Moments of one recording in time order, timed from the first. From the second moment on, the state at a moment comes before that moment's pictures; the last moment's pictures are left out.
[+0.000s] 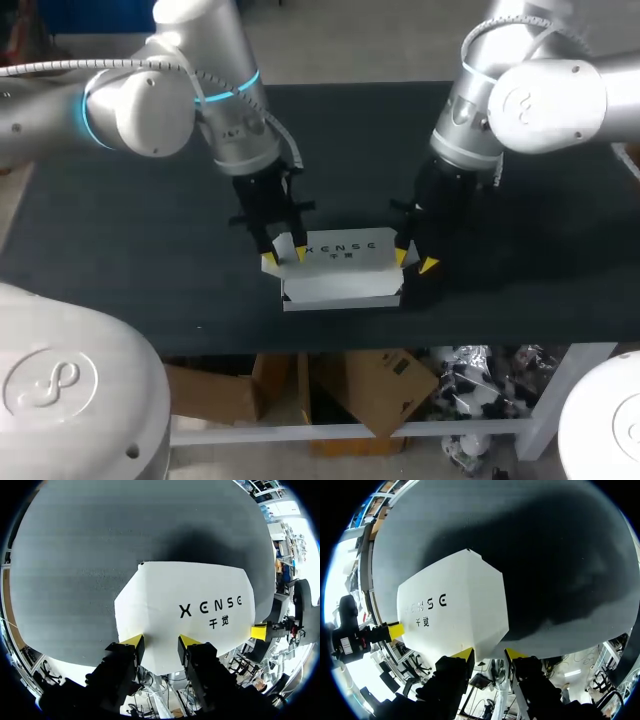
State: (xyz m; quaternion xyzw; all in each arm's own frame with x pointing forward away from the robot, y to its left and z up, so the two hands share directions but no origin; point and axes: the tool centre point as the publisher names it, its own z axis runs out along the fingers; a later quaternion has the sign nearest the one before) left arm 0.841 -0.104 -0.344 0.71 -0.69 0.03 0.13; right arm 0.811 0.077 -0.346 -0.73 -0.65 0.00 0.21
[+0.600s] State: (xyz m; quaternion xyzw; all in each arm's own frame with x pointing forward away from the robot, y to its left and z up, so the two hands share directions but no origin) left arm 0.841 -0.107 -0.345 0.70 -0.70 0.03 0.13; right arm 0.818 0.073 -0.334 -0.73 -0.66 -0.02 0.19
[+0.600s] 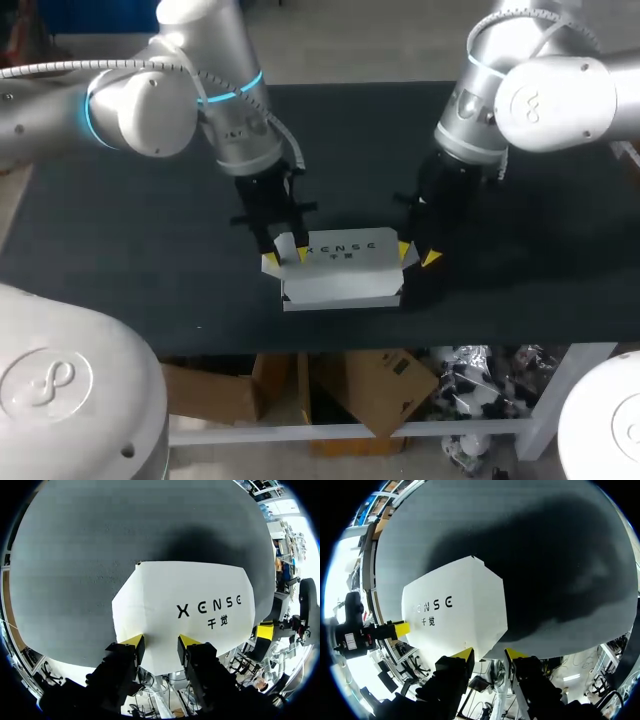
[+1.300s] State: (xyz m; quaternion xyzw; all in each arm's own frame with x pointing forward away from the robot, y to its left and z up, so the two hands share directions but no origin) left arm 0.837 -0.109 -0.344 0.69 -0.71 0.03 0.13; right arm 0.831 0.080 -0.341 -0.71 -0.67 -0.03 0.20
